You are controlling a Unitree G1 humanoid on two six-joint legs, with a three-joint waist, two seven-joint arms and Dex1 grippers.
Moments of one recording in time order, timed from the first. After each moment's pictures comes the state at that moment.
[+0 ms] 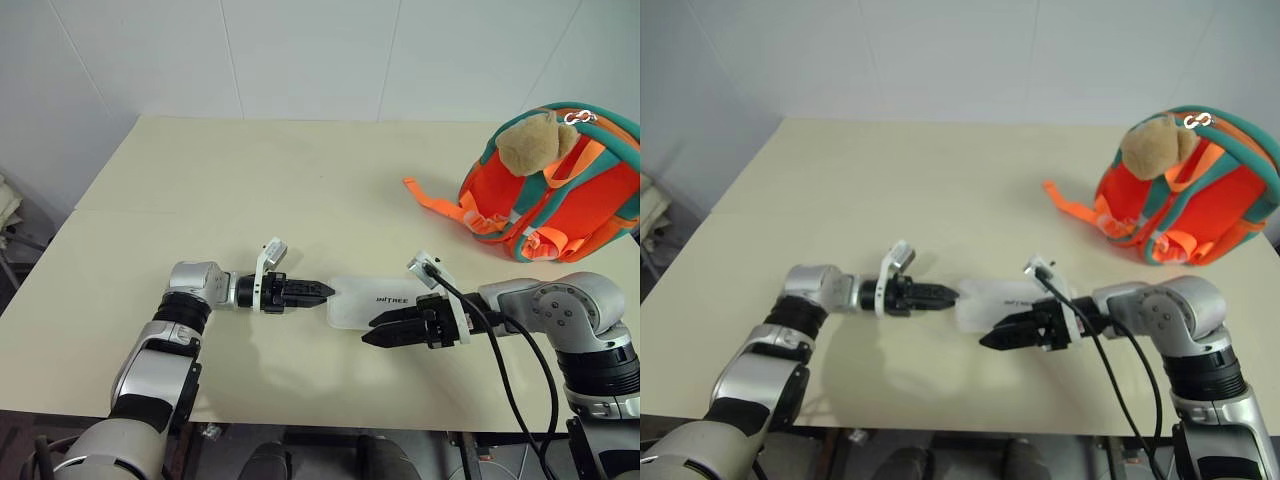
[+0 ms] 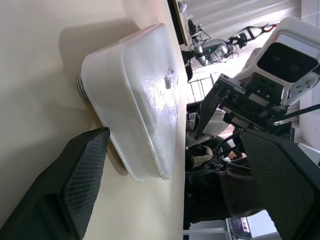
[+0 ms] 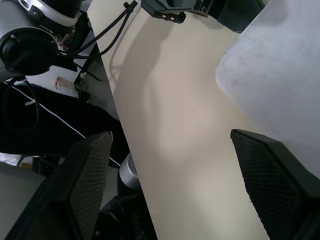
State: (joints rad) left arm -0.91 0.37 -0.11 0.77 -0.46 1.15 -1.24; right arm -0.59 -0.69 0.02 -0.20 0.93 1.47 0.87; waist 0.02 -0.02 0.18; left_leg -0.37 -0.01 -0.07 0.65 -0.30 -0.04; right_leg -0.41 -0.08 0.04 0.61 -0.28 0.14
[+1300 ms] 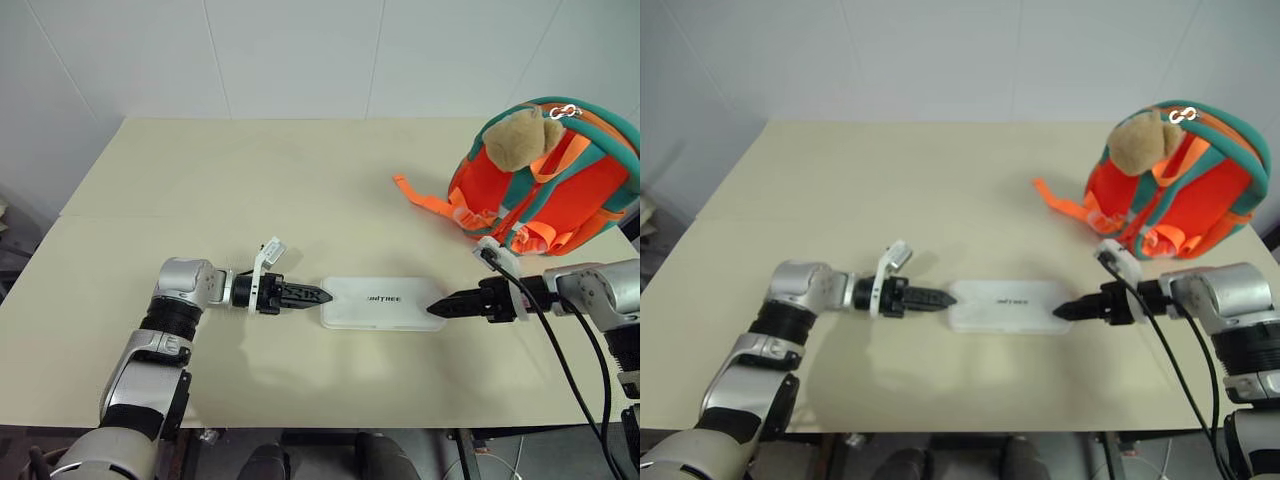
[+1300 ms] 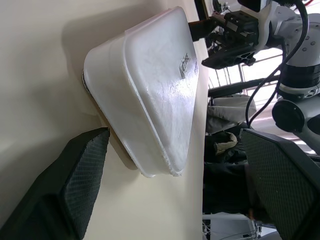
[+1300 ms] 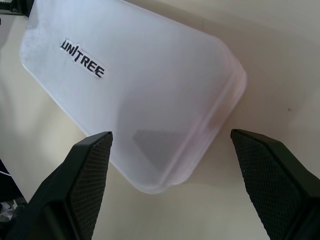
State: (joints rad) left arm -0.85 0.41 -0.10 0.54 -0.47 1.27 -1.13; right arm -0.66 -0.93 0.15 0.22 0.59 1.18 1.10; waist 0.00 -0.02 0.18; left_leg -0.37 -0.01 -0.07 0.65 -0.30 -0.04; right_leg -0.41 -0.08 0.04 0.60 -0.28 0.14
